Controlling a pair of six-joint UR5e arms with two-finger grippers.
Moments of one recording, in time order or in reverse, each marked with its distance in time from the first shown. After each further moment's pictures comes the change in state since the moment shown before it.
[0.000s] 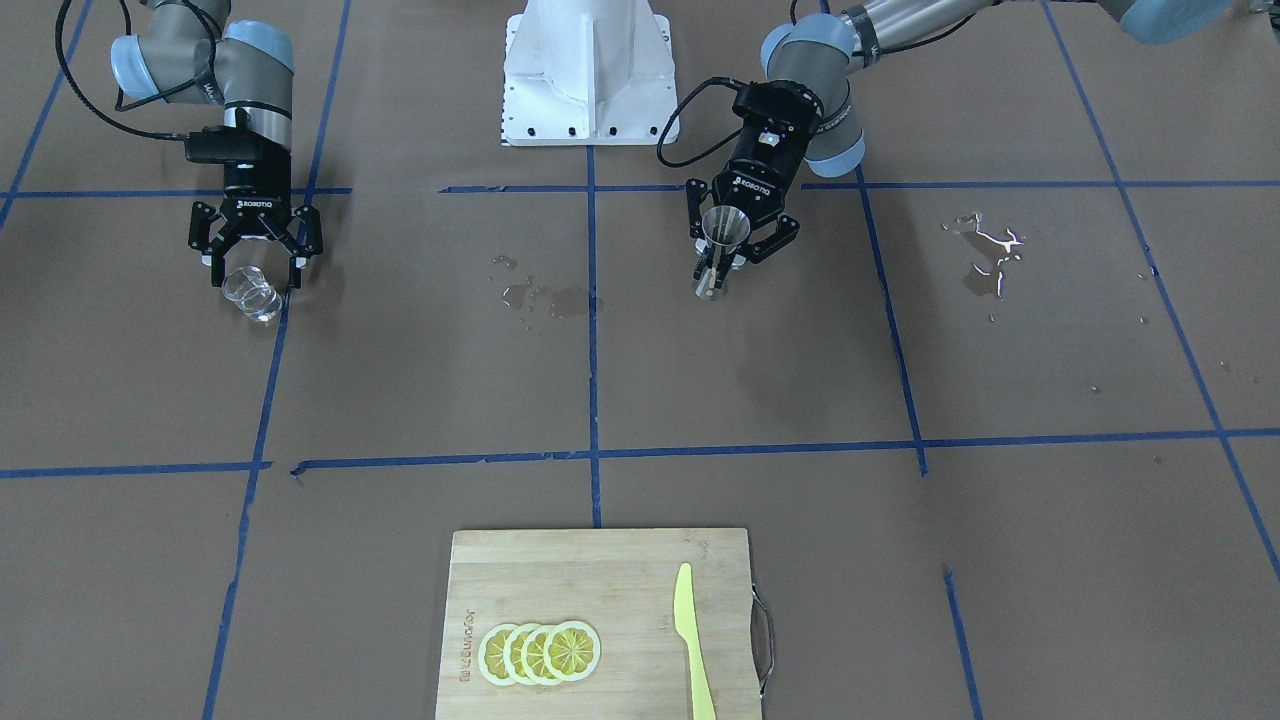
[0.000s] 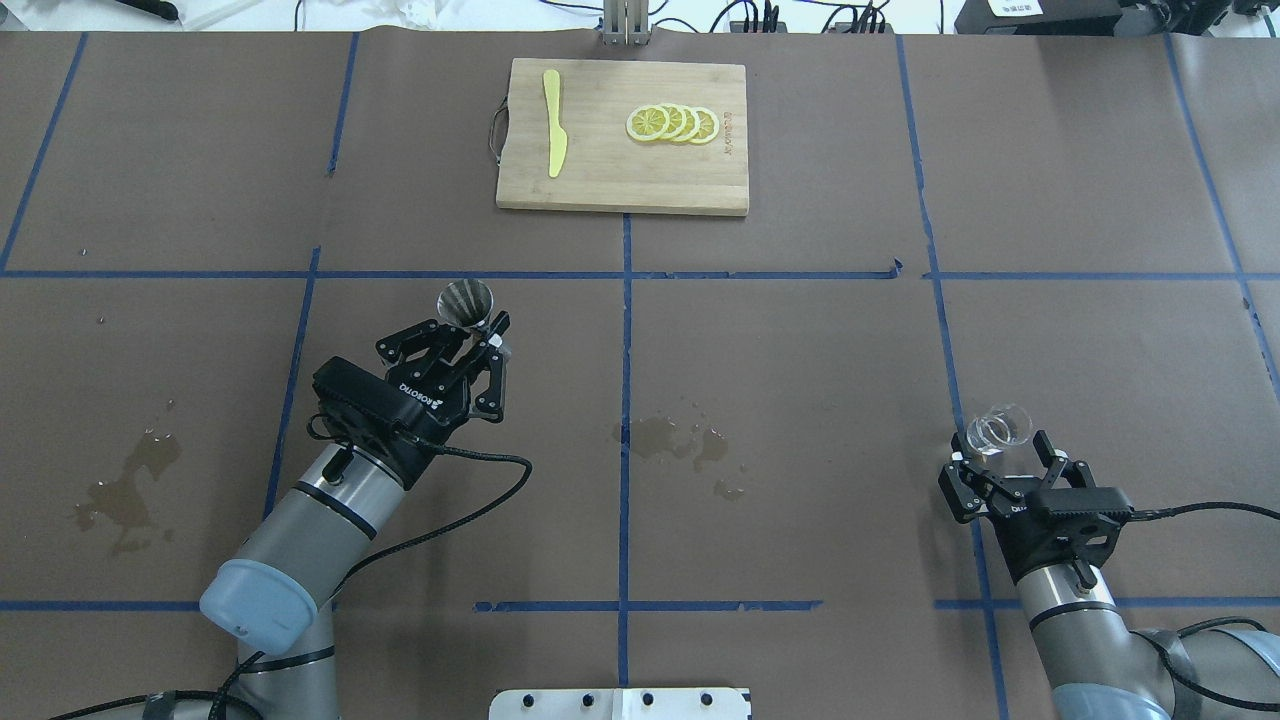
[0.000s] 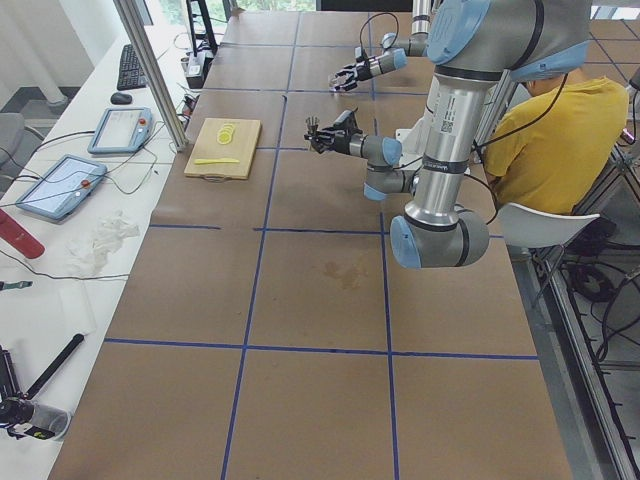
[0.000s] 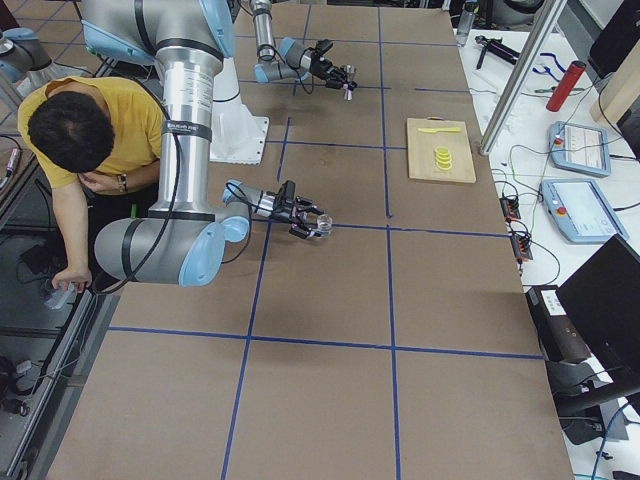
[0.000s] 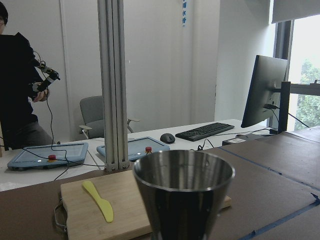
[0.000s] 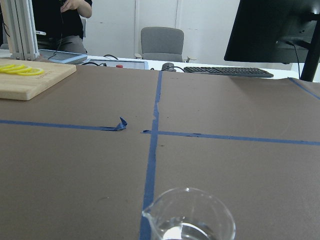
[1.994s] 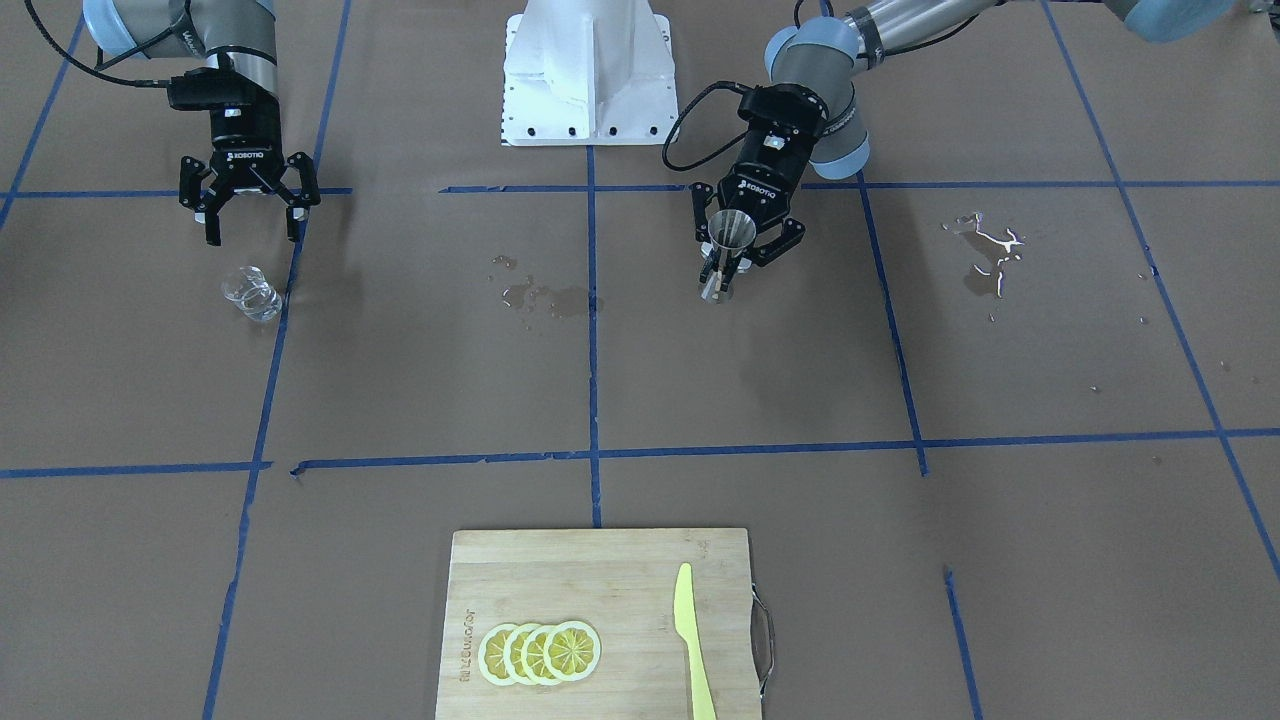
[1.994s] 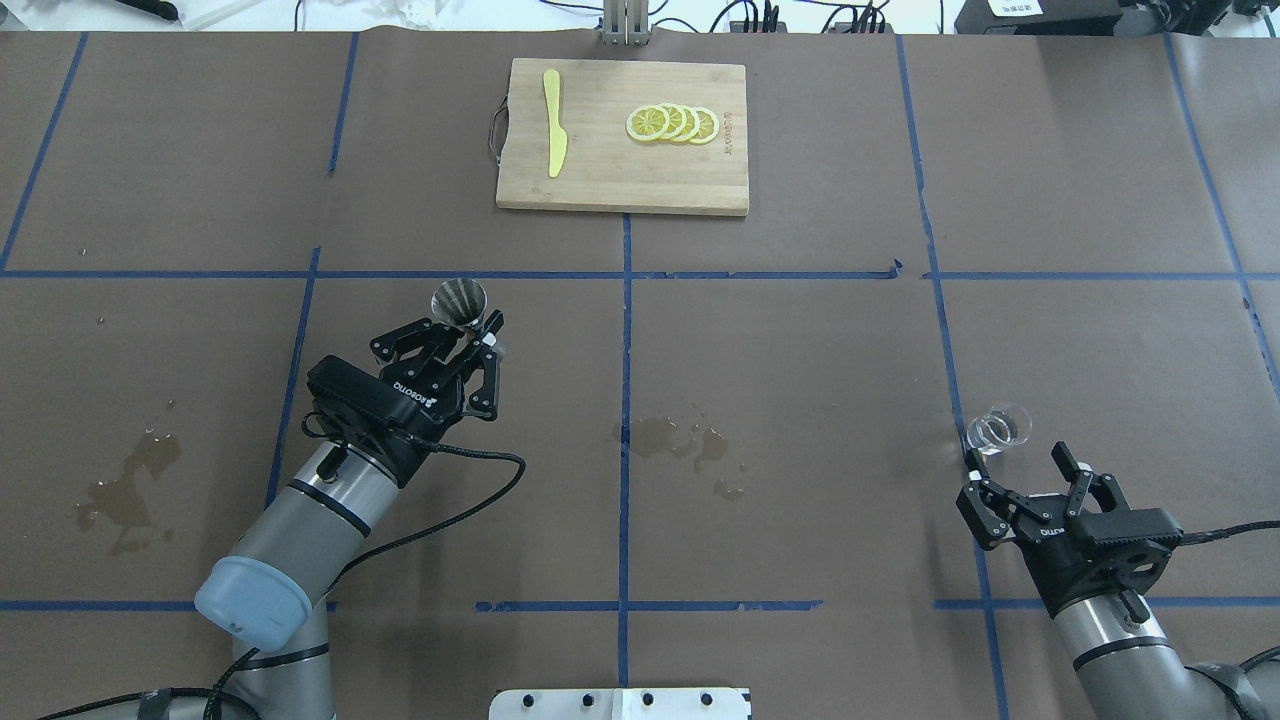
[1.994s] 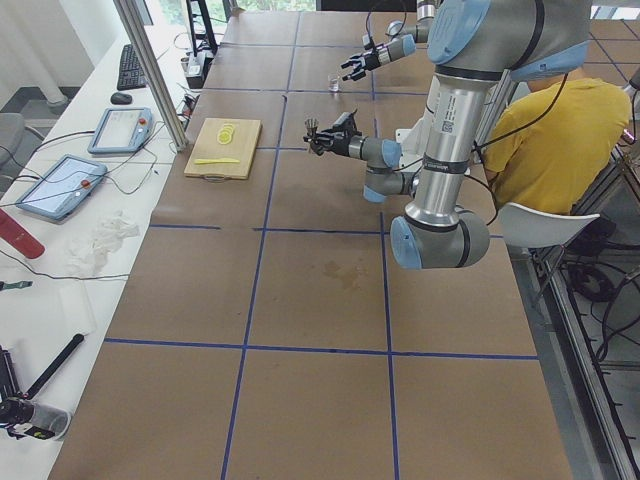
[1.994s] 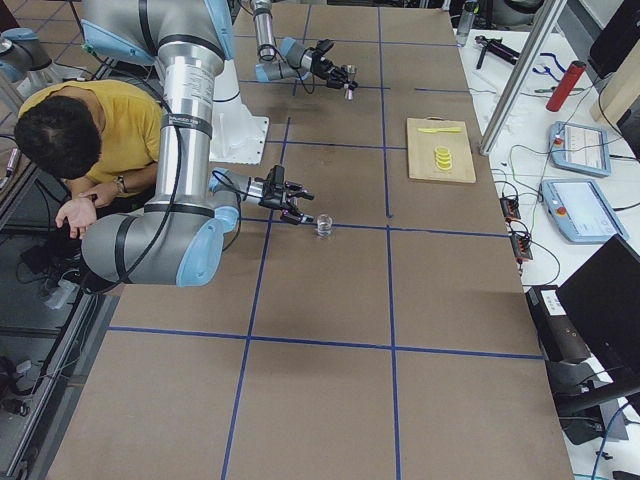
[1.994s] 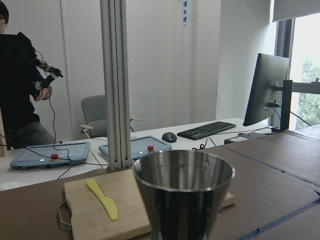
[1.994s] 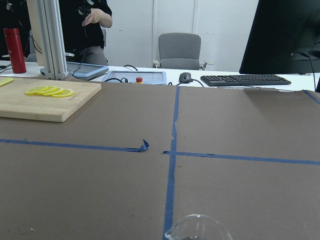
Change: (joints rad) left arm -0.005 0.008 0.004 -0.004 -0.003 -0.001; right arm -0.083 -0.118 0.146 0.000 -0.066 0.013
